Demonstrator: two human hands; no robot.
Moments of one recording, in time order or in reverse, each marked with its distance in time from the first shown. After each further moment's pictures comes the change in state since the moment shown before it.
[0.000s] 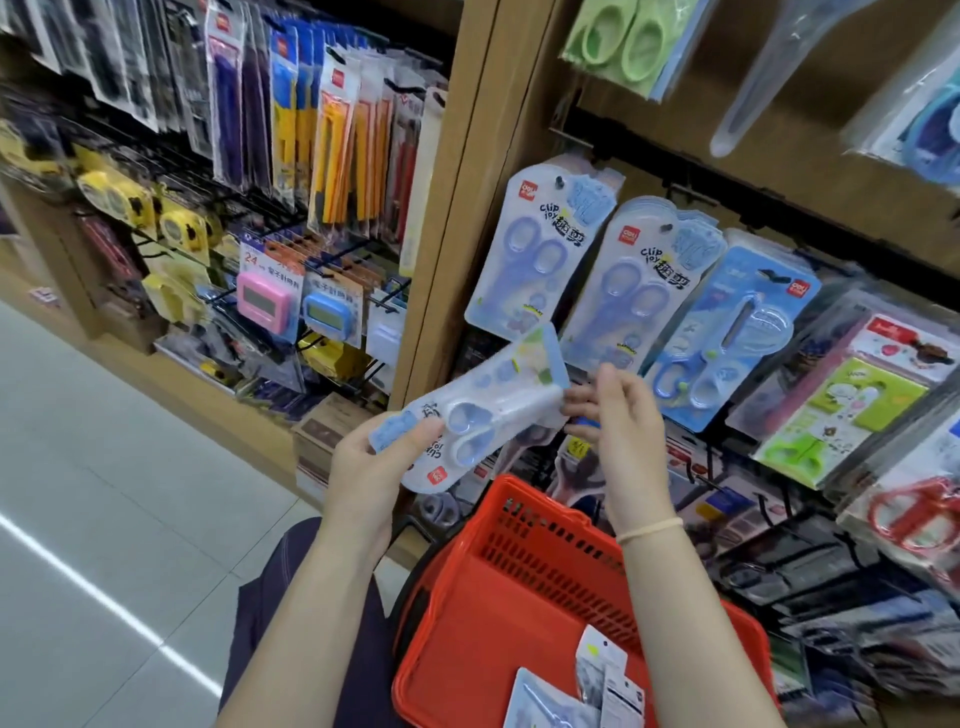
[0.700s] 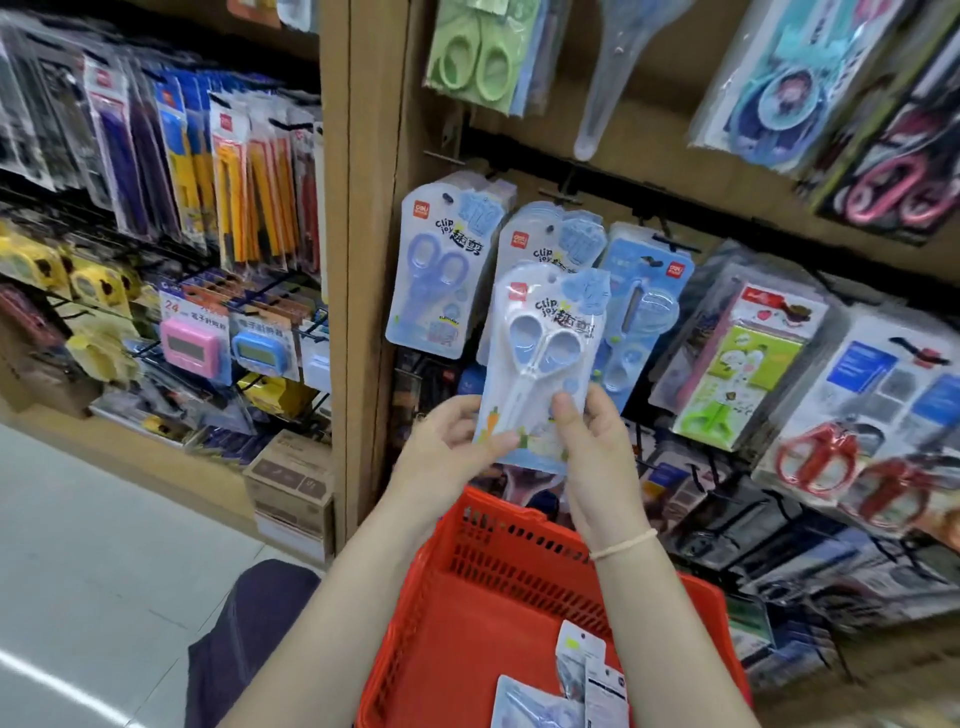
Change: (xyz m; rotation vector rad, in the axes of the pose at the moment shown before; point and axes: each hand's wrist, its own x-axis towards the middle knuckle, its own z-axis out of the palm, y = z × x) left_hand -0.007 -0.006 0.103 0.311 -0.381 -0.070; right_hand -0.014 0.003 -0.048 0.196 -0.062 -0.079
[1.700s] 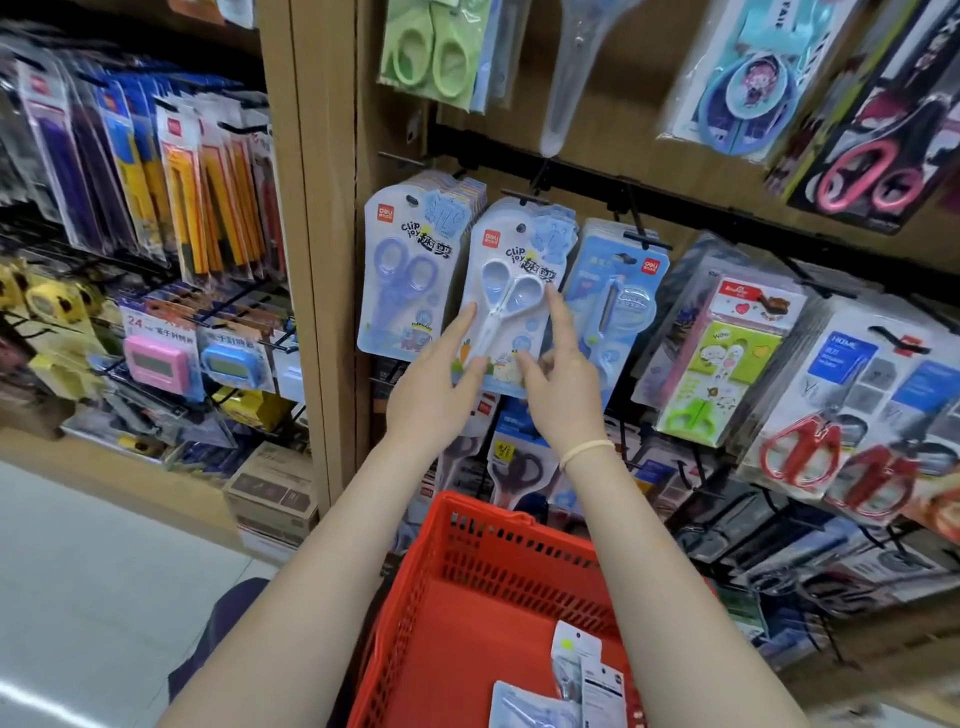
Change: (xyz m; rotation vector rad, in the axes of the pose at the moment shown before) left_hand 0.086 0.005 0.004 0.748 0.095 0.388; right_hand 0.077 0.001 -0.002 -0.794 0.030 -0.249
